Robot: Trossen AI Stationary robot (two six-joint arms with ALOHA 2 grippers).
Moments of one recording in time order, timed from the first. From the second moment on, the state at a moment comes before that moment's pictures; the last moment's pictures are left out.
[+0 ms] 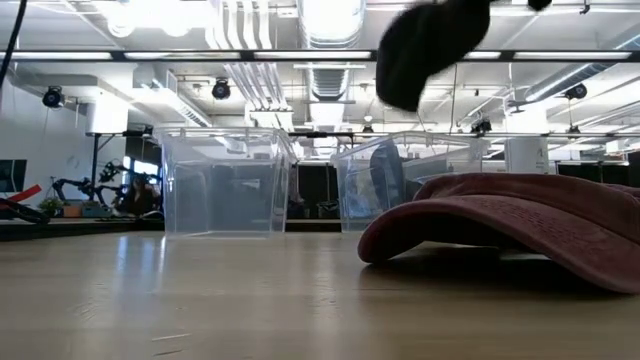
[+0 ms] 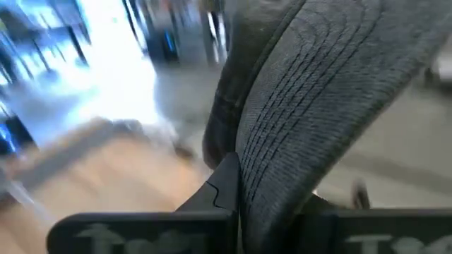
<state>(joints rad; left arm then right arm) -0.48 1.49 1.44 -0.33 -0.85 -0.55 0.23 1.05 1.11 -0.71 1.12 0.75</state>
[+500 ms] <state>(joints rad) -0.32 1.50 1.23 -0.41 -0.38 -0.94 -0.28 1.32 1.11 -0.78 0.36 0.68</state>
